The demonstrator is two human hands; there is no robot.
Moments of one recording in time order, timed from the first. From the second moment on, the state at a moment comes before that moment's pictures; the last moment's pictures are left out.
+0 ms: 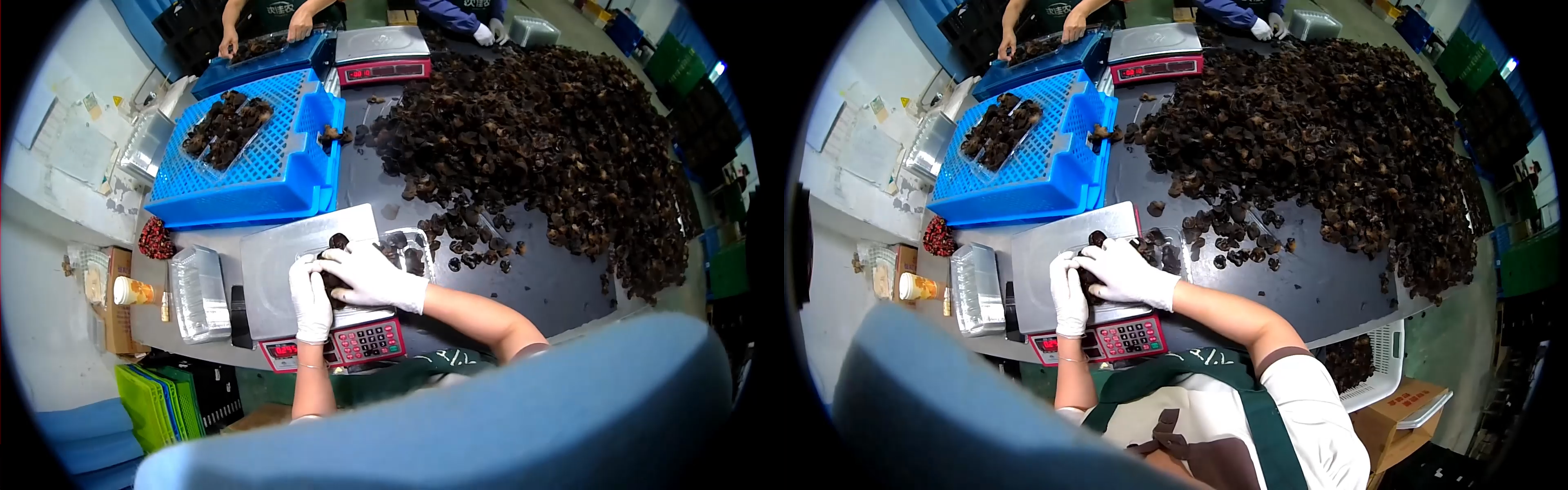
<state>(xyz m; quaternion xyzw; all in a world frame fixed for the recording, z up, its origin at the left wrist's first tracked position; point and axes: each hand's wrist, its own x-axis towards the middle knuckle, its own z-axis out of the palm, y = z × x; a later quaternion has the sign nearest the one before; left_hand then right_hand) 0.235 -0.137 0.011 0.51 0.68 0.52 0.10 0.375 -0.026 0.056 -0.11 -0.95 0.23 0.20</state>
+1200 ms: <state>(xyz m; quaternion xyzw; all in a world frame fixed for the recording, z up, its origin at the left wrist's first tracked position) 0.177 -0.172 0.047 0.42 0.74 0.53 0.01 0.662 0.008 0.102 0.35 -0.45 0.75 0.34</state>
